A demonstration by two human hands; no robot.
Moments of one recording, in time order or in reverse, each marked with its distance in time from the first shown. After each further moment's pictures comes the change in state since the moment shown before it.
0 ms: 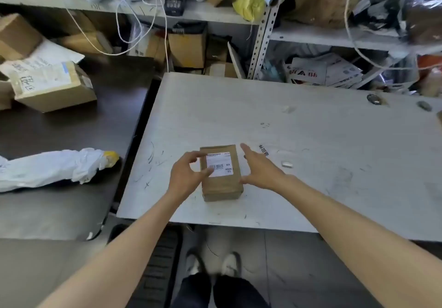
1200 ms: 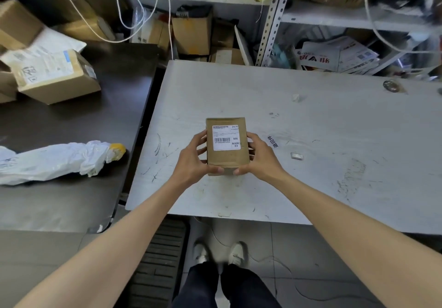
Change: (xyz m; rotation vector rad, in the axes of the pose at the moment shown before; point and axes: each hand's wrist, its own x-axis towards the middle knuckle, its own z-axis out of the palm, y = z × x) left_hand 0.019 0.012 -0.015 -0.214 -0.191 -0.032; right_hand 0.018 -0.009 0.014 0.694 0.217 -0.054
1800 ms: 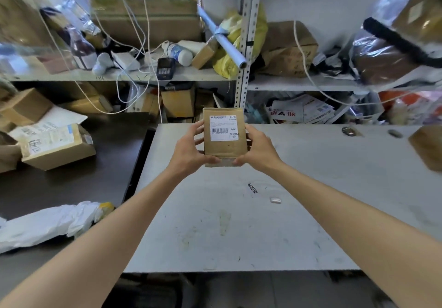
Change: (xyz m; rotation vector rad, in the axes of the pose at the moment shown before) left_hand 0.050 0.150 0.003 0.136 0.069 0.296; right_hand 0.003 -0.113 -0.098 -0.128 0.234 -0.283
